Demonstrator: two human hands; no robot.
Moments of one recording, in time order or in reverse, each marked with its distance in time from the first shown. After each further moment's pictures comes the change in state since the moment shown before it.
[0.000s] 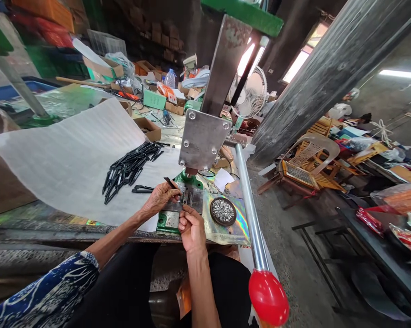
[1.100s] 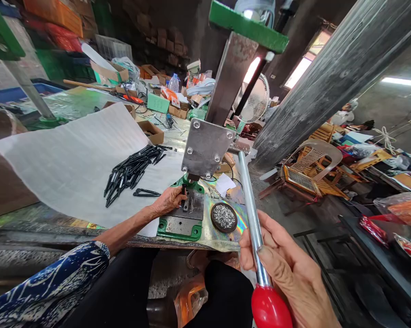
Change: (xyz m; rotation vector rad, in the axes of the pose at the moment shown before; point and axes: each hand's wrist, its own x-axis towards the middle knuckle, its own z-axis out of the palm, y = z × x) left_hand 0.021 0.003 0.004 0.490 -0.137 0.151; right_hand -0.150 -0.158 0.020 -0.621 0.226 -0.334
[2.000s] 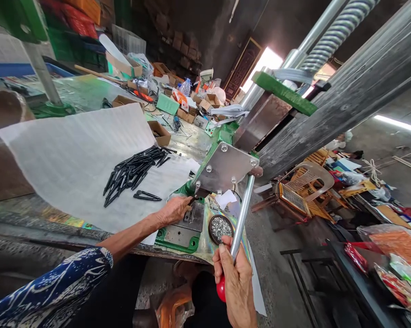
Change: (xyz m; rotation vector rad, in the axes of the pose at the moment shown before) left_hand 0.002 0.010 0.003 0.508 -0.239 -0.007; right_hand 0.023 0.077 0.050 -0.151 -0.019 0.035
